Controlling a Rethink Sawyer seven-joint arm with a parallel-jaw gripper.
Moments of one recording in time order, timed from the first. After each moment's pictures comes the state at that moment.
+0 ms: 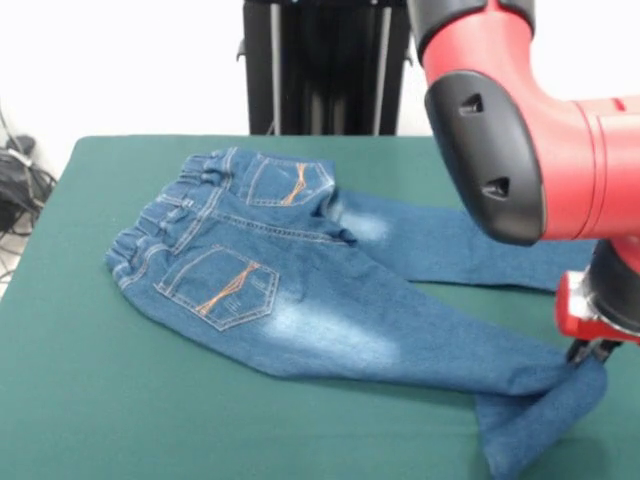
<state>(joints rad) 0.04 -0.07 0.05 0.66 0.04 1.18 1.95</state>
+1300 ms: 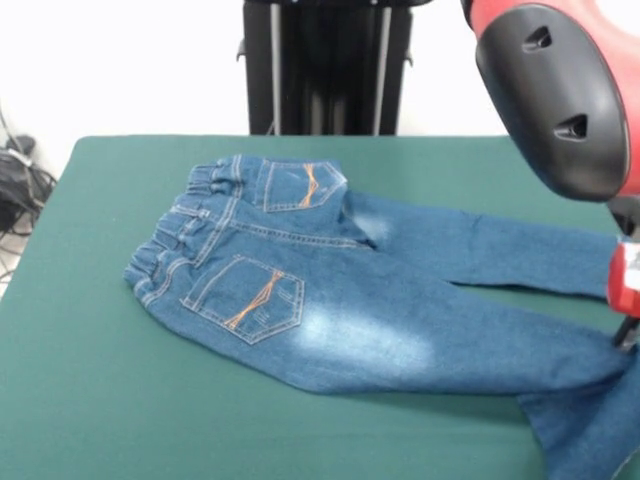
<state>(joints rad) 0.07 -0.10 0.04 0.61 0.05 1.21 2.03</state>
